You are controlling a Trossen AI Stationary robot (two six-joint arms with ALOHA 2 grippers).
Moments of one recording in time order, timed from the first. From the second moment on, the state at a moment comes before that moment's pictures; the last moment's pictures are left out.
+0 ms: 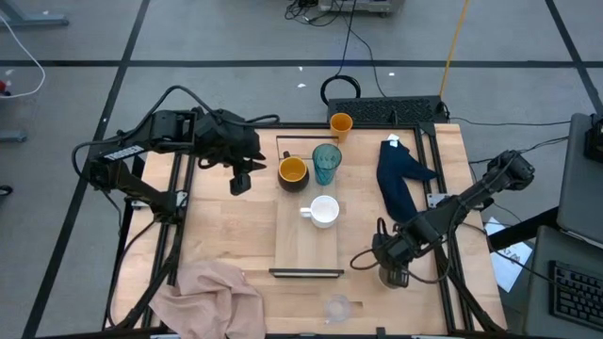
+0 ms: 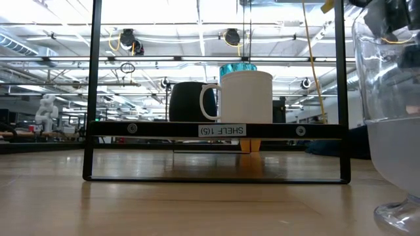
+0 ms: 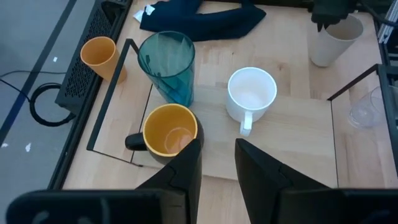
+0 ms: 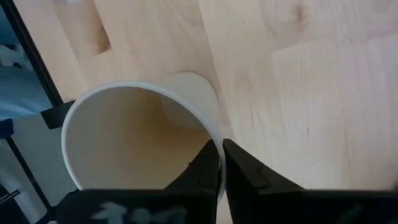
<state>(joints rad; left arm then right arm) 0.09 1.42 1.84 -1.22 -0.05 -0.03 0.57 1.36 0.94 -0.94 -0.19 0.89</state>
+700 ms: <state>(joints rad) 0.09 1.42 1.84 -1.23 0.04 -0.08 0.35 0.96 0.94 -0.86 -0.12 1.00</state>
